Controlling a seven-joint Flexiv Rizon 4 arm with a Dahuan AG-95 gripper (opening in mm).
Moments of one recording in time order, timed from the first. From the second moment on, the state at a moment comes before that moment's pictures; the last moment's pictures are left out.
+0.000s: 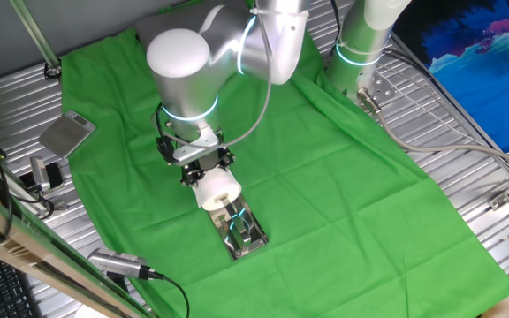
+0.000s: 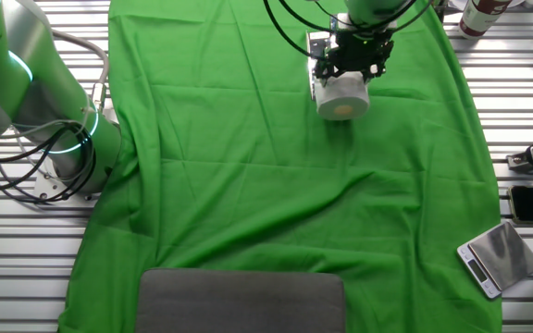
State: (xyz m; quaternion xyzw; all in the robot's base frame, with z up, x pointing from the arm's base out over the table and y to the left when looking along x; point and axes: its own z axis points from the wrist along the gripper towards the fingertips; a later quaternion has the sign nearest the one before) arm 0.515 0.135 0.086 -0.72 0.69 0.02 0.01
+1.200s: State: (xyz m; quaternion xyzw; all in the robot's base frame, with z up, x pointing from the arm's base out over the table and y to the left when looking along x) arm 0.513 0.171 0.085 -0.70 0.72 0.02 0.01
